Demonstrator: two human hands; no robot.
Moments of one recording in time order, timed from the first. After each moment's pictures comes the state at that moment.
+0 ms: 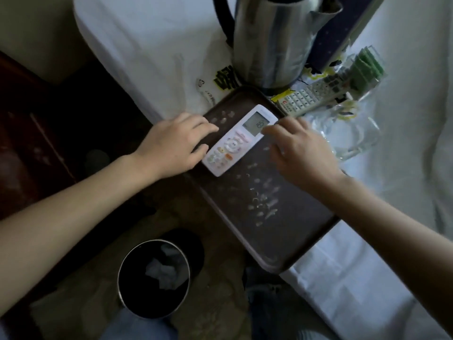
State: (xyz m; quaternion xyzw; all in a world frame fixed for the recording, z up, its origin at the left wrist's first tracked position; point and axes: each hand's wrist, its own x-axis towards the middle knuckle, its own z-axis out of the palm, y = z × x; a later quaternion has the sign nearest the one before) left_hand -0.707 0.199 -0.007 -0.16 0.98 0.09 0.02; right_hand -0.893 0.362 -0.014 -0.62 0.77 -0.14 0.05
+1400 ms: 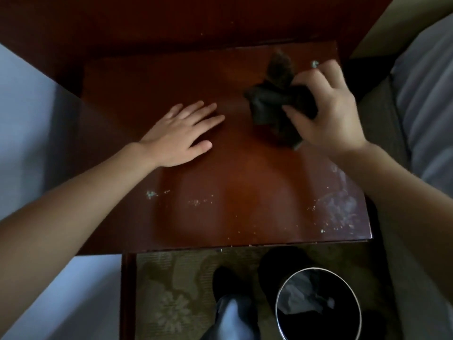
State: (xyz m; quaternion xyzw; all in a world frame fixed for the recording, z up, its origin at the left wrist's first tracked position) left_hand -0.095 -0.012 -0.079 -0.46 0.87 0.11 0.12; right_hand -0.372 -0.003 -0.042 -0.79 0.53 -0.30 0.12
